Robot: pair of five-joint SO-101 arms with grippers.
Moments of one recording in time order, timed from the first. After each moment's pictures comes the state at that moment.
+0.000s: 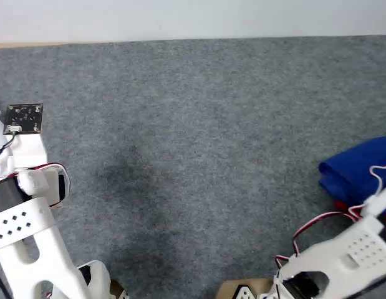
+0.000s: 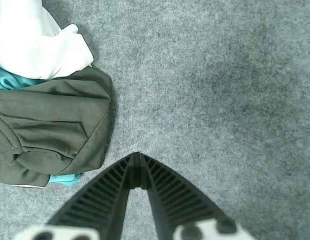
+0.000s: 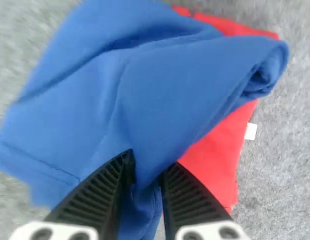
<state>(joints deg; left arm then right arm) -28.7 -40.8 30.1 92.5 -11.3 49.9 30.0 -33.5 85.1 21.0</state>
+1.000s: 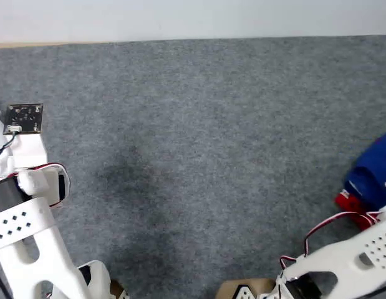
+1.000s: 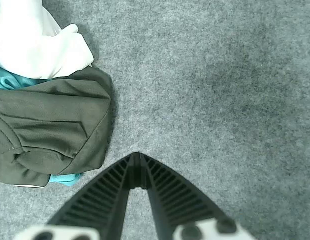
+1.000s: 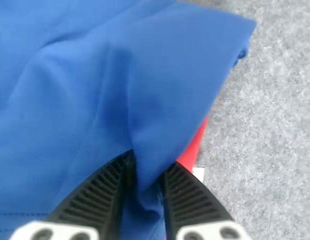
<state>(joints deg) -28.7 -40.8 30.1 92.5 -11.3 56.5 40.4 -33.5 66.6 30.7</state>
